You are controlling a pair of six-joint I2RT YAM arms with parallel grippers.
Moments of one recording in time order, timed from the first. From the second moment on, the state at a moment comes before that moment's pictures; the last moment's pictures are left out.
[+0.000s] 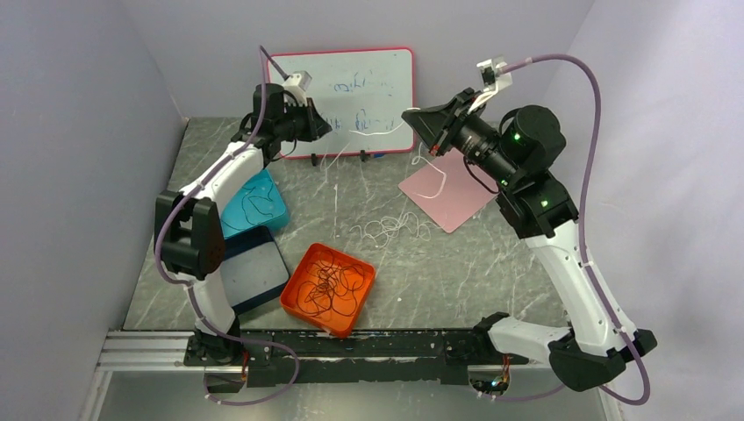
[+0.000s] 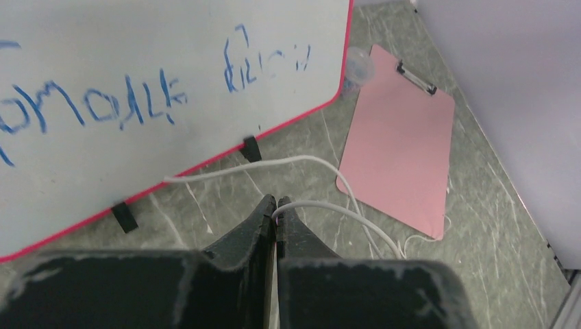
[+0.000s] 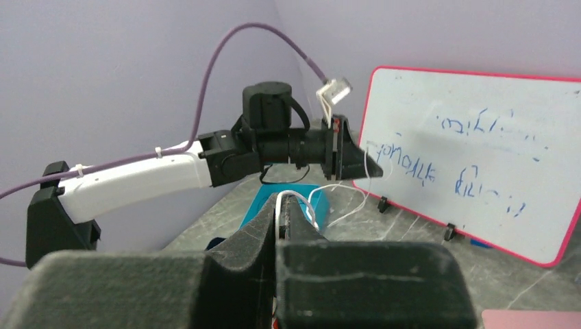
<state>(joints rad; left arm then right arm) -0.28 1.85 1.56 -0.05 0.40 -0.31 0.50 1.14 1.53 -0.26 -0.30 0.35</state>
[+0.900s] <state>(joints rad) -0.28 1.00 1.07 -0.48 0.23 -0.45 0.82 1.44 1.52 -0.24 -0.31 0.29</state>
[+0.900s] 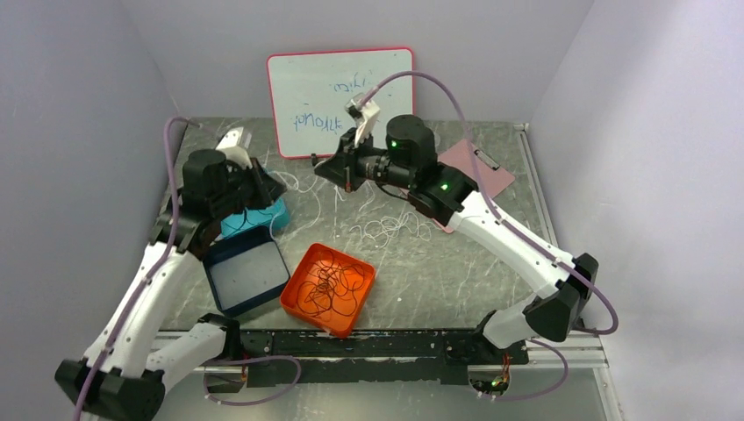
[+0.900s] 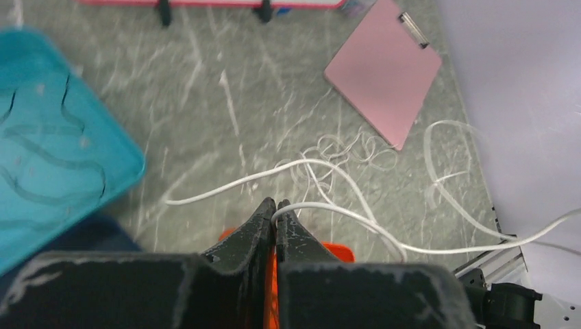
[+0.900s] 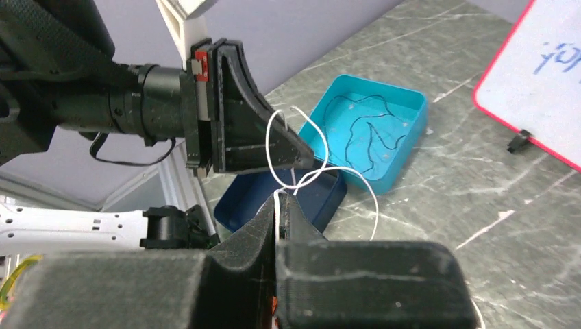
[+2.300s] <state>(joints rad) -0.28 1.20 0.54 -0.52 -0.21 -1.08 0.93 1.45 1.28 -0.10 -0.24 0.33</state>
